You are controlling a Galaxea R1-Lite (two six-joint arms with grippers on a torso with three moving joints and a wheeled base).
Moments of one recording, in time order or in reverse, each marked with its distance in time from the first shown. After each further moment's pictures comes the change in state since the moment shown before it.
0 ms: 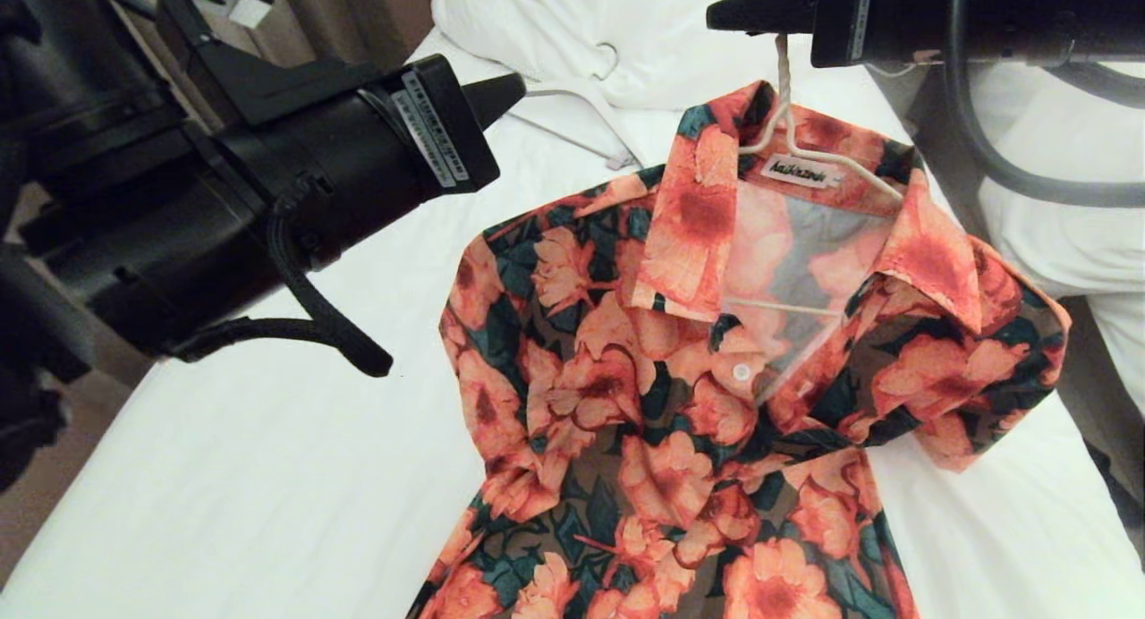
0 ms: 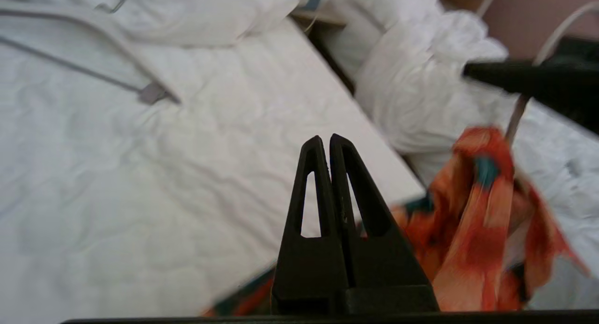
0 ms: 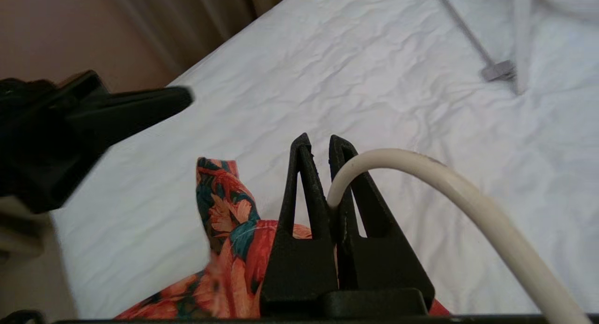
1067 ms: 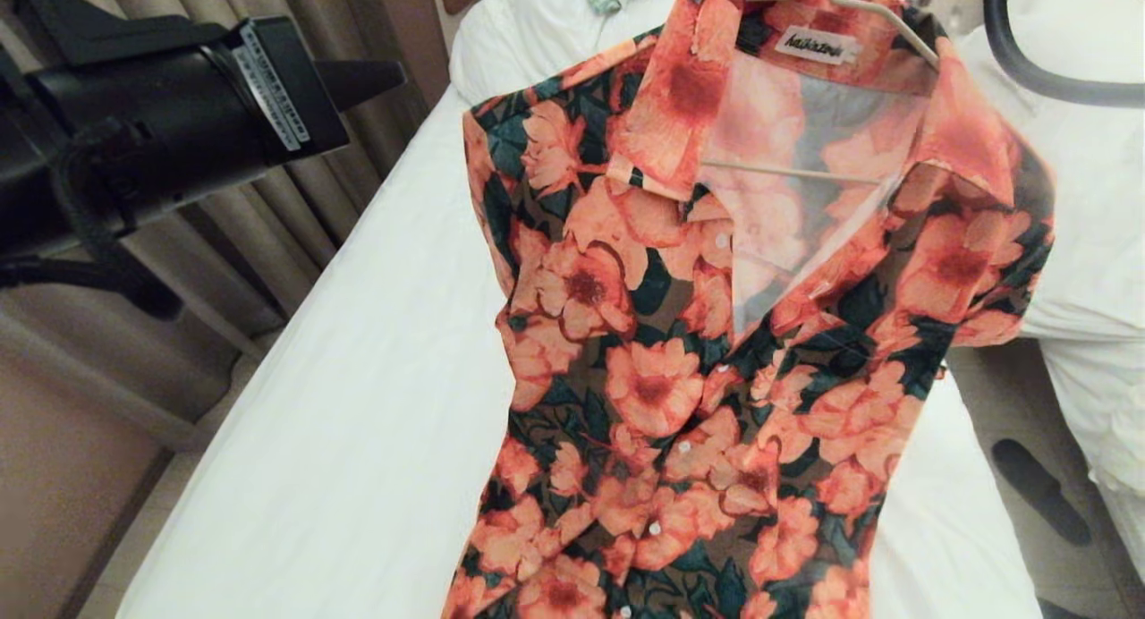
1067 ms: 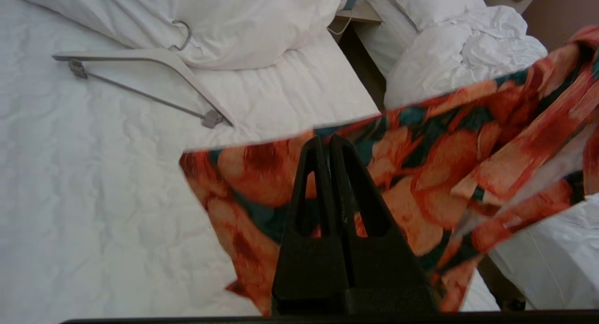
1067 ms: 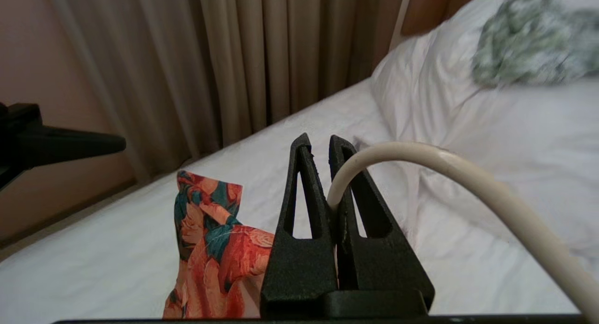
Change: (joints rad) left arm 0.196 -0.116 -0.105 0.331 -0.093 0.001; right arm -0.026 0.002 -0.047 -0.246 0.034 -0.190
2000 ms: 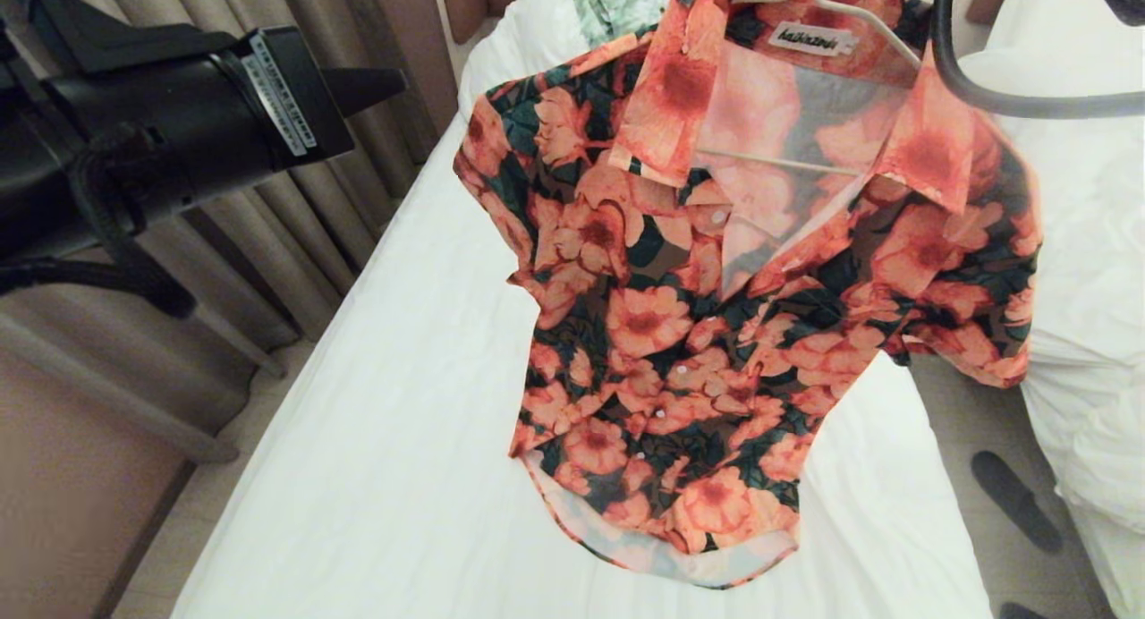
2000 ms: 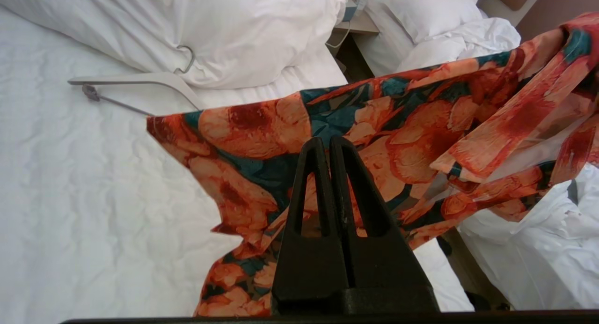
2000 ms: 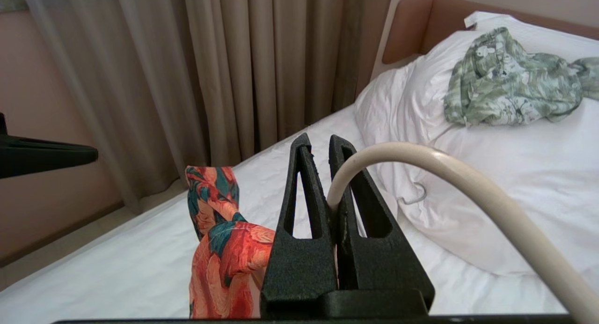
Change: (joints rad) left arm 0.012 0.011 0.001 0.000 -0.001 0.000; right arm -0.030 0.037 0.002 -0.062 0.007 -0.004
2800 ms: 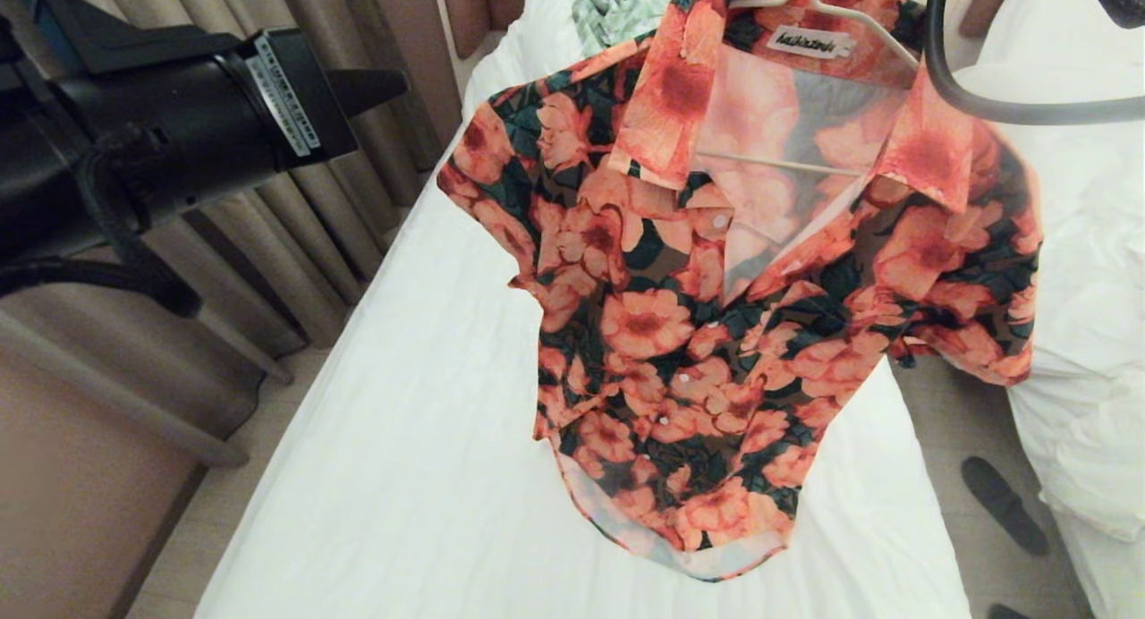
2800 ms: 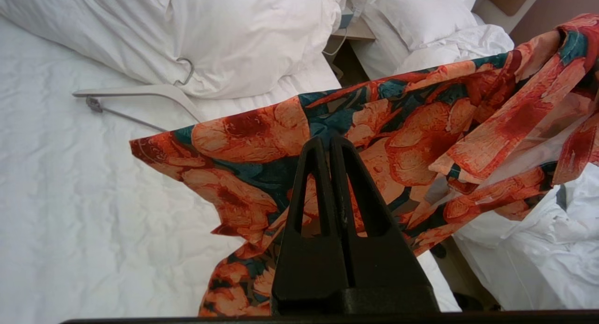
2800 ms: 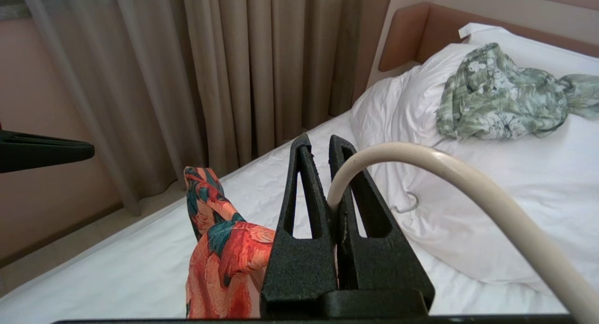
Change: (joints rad) left arm 0.000 0.004 -0.002 -0.001 0.000 0.000; right arm -0.001 0.005 -0.002 0.000 -0.002 -0.017
